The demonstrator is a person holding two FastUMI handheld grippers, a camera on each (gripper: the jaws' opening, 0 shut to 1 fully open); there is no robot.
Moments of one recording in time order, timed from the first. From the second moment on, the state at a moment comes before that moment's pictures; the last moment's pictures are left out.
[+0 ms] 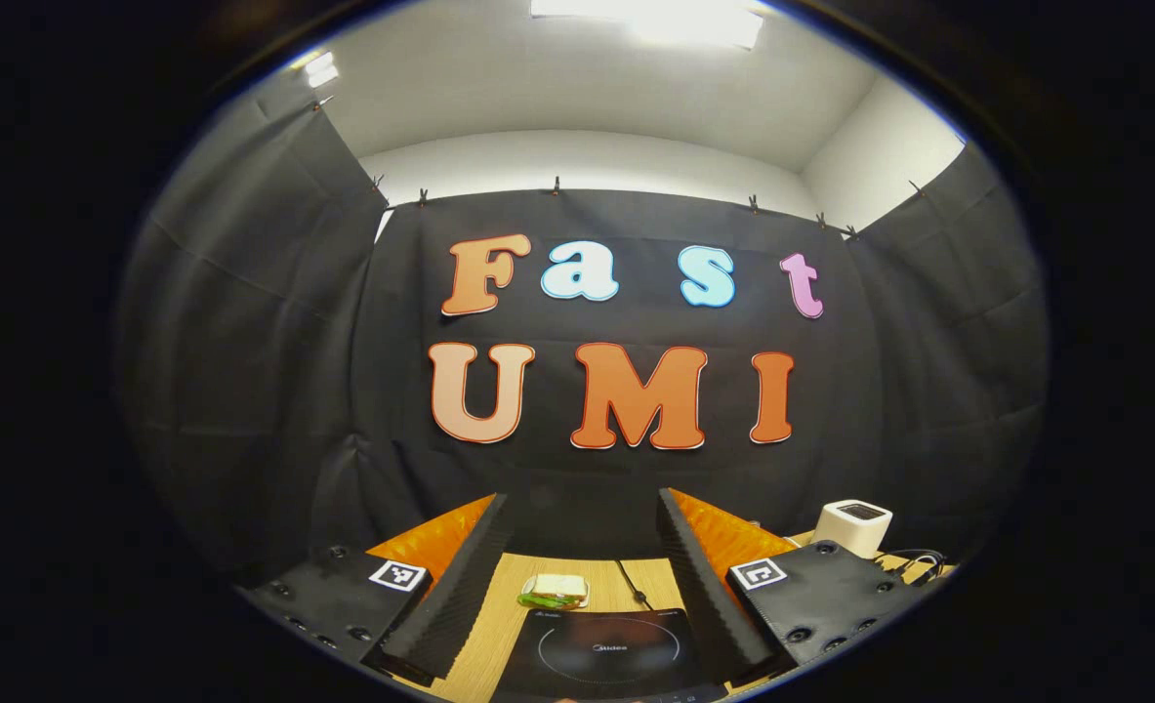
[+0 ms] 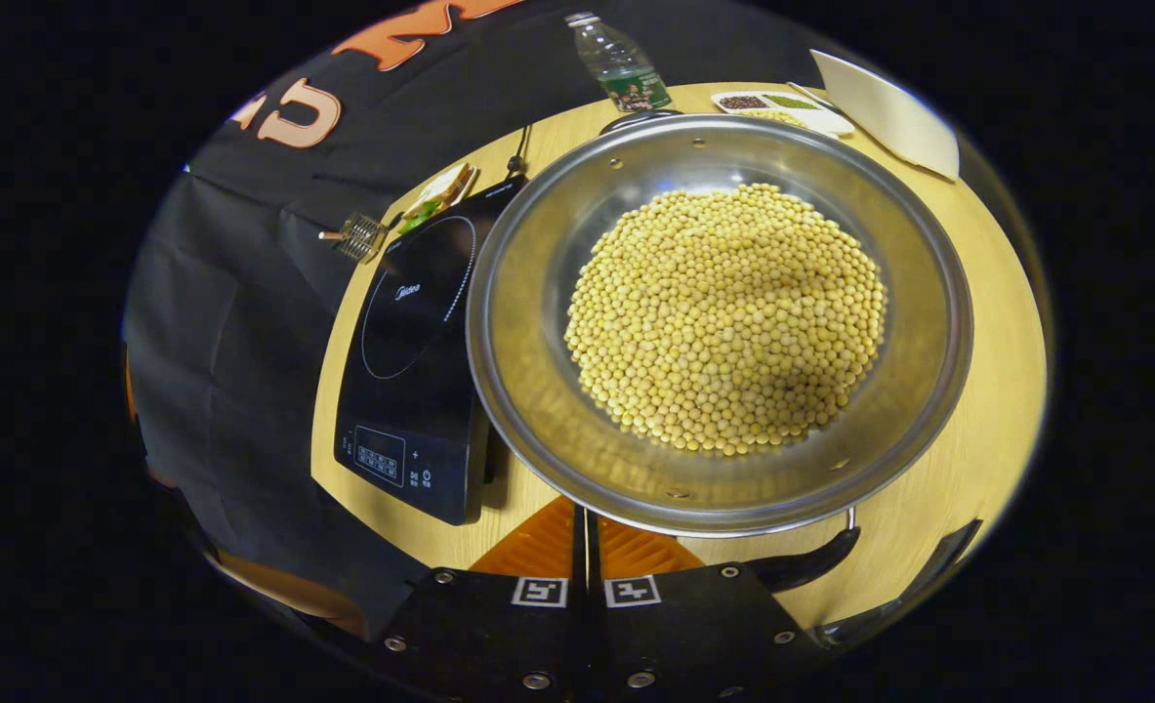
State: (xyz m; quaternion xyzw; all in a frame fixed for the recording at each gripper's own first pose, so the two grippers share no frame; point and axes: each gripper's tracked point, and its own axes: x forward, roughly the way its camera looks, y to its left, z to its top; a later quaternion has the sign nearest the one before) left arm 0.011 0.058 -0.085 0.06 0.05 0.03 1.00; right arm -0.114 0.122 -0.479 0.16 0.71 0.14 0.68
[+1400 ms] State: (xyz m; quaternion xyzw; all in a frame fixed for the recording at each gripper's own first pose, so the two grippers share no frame) left arm -0.027 0.139 -0.083 0.06 0.05 0.08 0.99; right arm -0.061 -0.062 -0.503 0.14 0.68 -0.11 0.72
